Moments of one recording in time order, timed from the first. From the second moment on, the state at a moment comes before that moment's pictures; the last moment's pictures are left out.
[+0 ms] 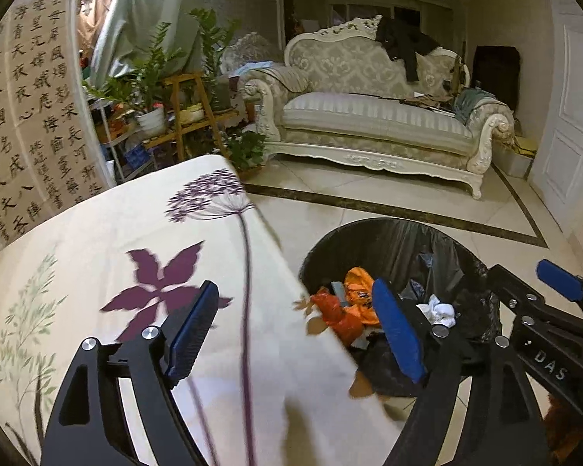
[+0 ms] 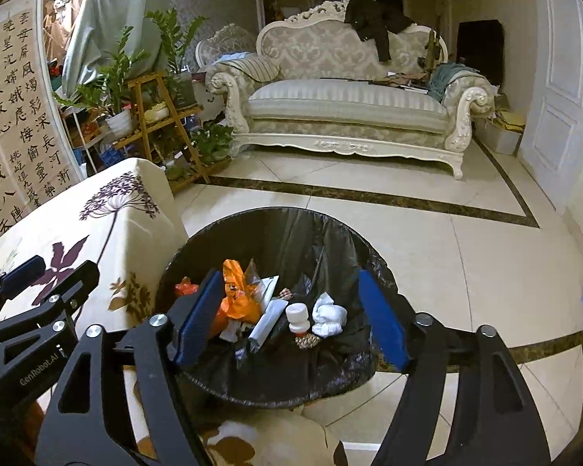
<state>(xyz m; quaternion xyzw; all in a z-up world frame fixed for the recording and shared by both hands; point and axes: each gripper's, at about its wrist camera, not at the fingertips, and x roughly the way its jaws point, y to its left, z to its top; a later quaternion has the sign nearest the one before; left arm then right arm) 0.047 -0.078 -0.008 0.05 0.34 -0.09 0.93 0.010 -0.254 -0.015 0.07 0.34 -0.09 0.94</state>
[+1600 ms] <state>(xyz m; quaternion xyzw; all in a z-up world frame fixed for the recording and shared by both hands) -0.008 -0.031 0.010 0.03 0.32 -0.06 0.95 -0.051 -0.226 0.021 0.05 0.31 -0.08 0.95</state>
